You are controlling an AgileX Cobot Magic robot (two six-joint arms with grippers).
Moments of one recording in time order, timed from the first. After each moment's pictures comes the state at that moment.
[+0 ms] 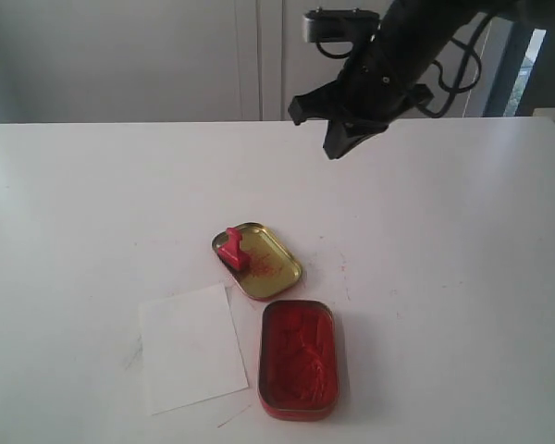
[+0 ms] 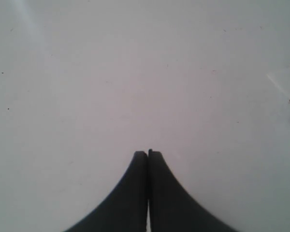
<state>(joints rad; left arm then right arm) -0.03 0.00 0.02 -0.07 0.52 0.10 0.36 1.98 -1.81 0.25 1.10 -0.19</state>
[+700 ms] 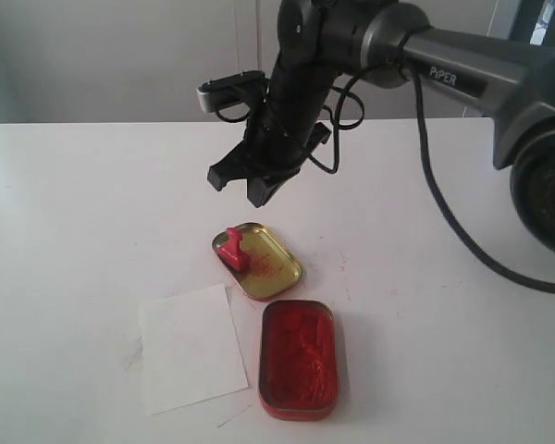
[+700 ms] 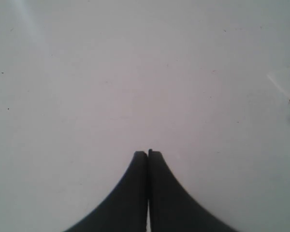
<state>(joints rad) -0.03 0.00 0.02 -0.07 0.52 0.10 0.55 2.23 -2.03 0.20 1.17 -0.27</state>
